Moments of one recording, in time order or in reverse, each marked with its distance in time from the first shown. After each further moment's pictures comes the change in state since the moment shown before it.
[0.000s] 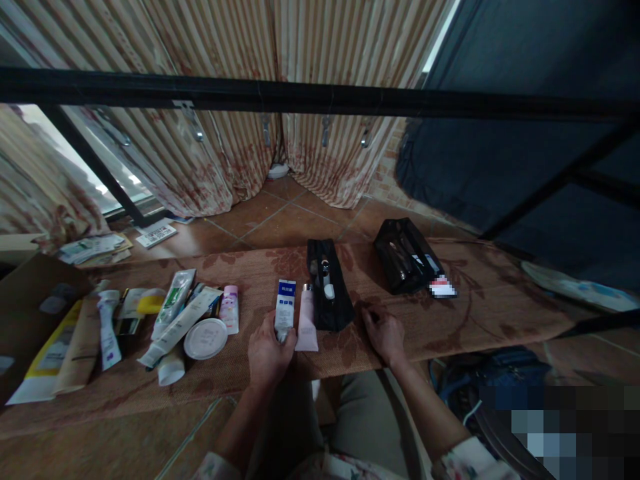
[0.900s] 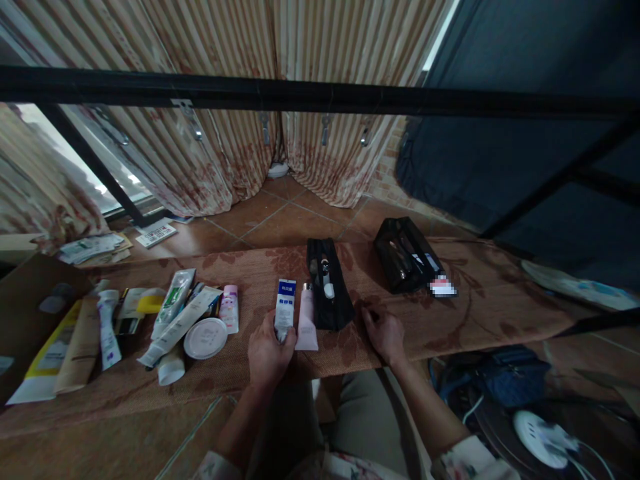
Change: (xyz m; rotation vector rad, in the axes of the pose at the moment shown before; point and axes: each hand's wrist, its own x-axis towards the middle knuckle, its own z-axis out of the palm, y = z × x) left_hand -0.001 -0.001 0.002 0.008 0.012 0.010; right_hand 0.000 -0.001 -0.001 0.004 -0.004 0.000
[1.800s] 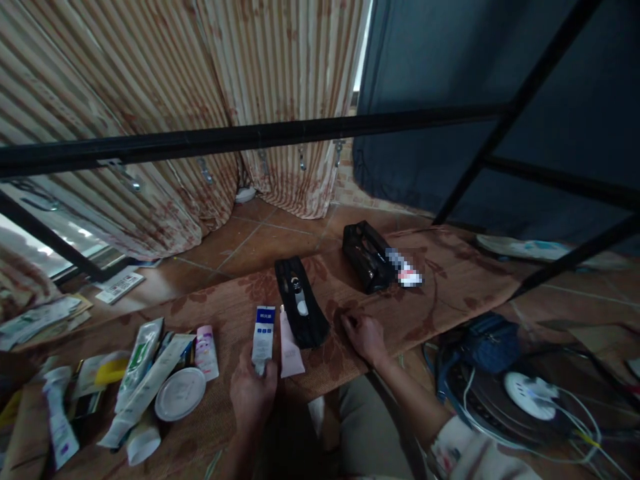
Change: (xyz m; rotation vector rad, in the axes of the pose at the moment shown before) left_hand 0.004 -0.001 -0.001 0.081 -0.005 -0.059; right_hand -0.001 -0.013 -0.010 0.025 -0.038 0.050
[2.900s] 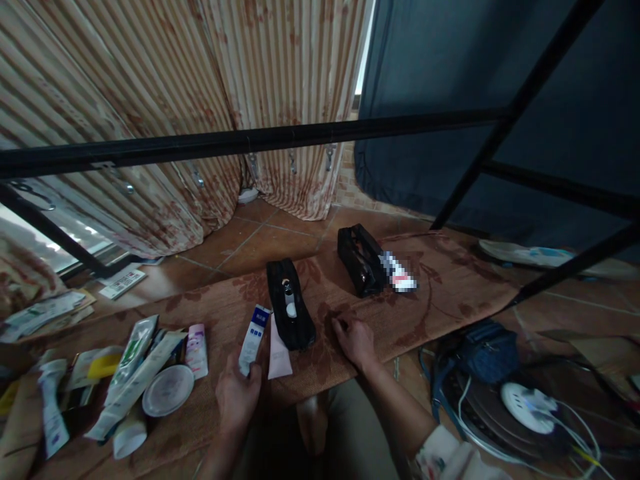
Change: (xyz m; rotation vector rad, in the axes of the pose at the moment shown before) left_hand 0.001 0.000 -0.002 0.038 -0.047 -0.118; right_hand 0.001 0.004 0.001 0.065 -0.021 -0.004
